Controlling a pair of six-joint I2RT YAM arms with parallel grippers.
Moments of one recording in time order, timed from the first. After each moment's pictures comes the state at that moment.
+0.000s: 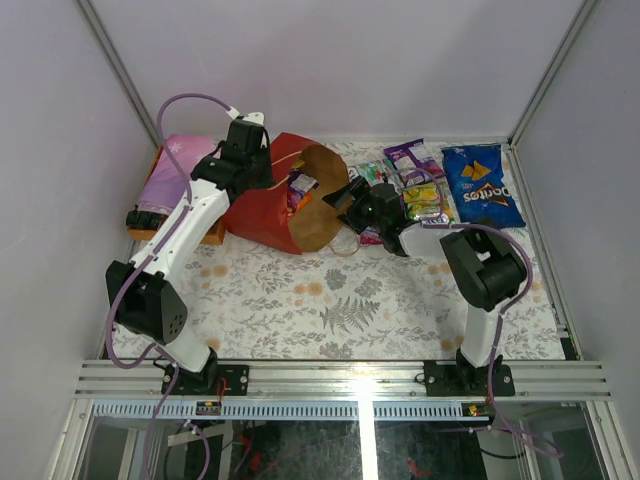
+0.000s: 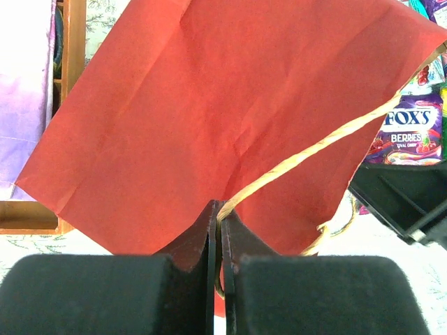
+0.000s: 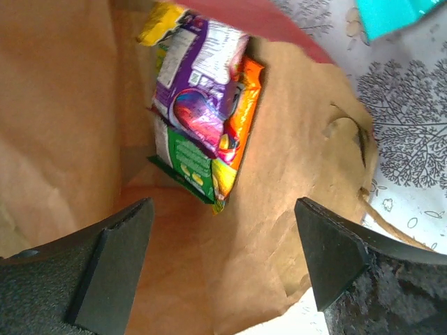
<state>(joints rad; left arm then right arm) -0.33 1.61 1.57 -0.67 -0.14 -0.33 0.52 1.88 1.00 0.51 -0.12 1.17</state>
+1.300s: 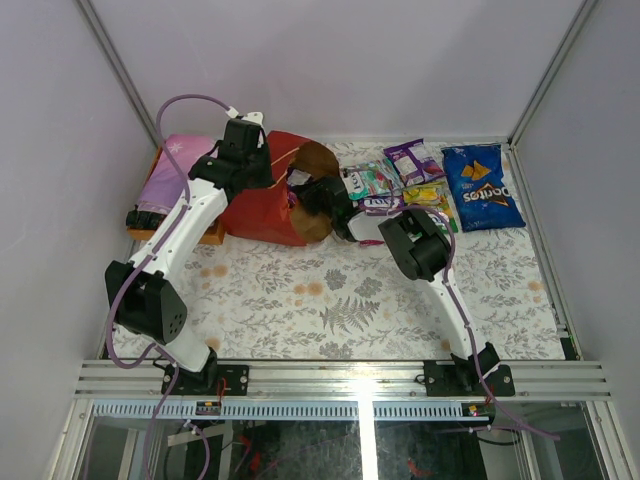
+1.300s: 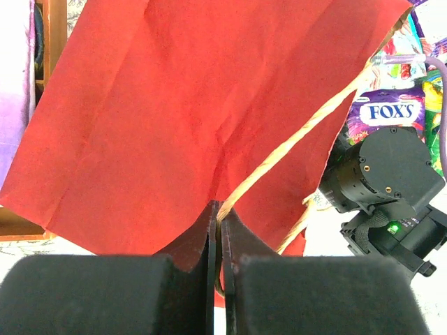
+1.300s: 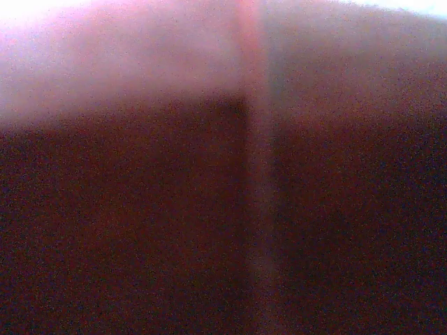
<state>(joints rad) -0.31 1.61 1.57 -0.66 -0.07 -0.33 0.64 2.49 1.63 0.56 0.07 1.44</state>
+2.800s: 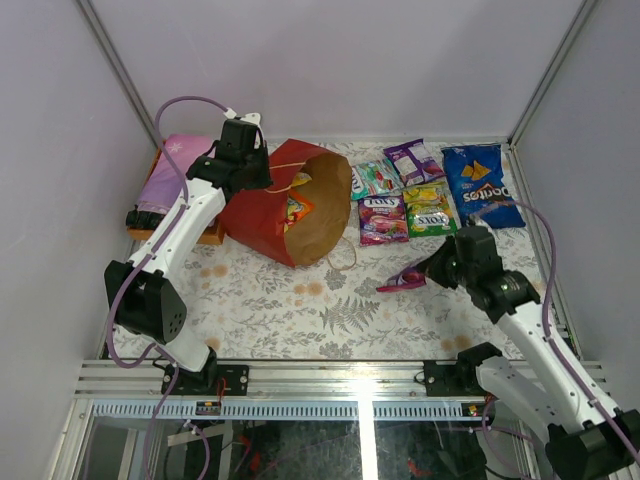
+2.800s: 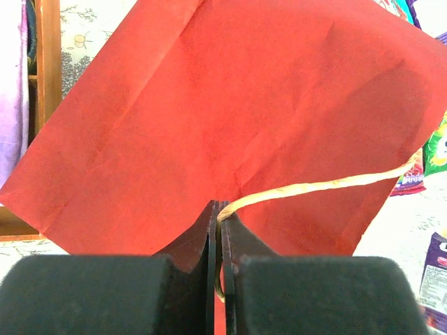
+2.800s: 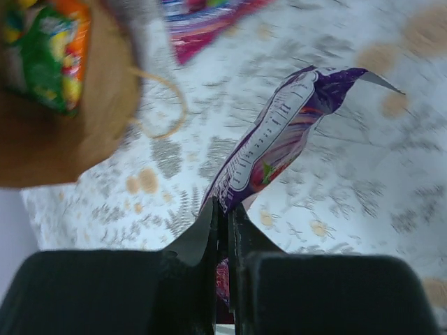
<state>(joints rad) -0.29 1.61 1.56 -0.66 -0.04 -0.33 0.35 0.82 0.77 -0.66 -0.04 0.80</state>
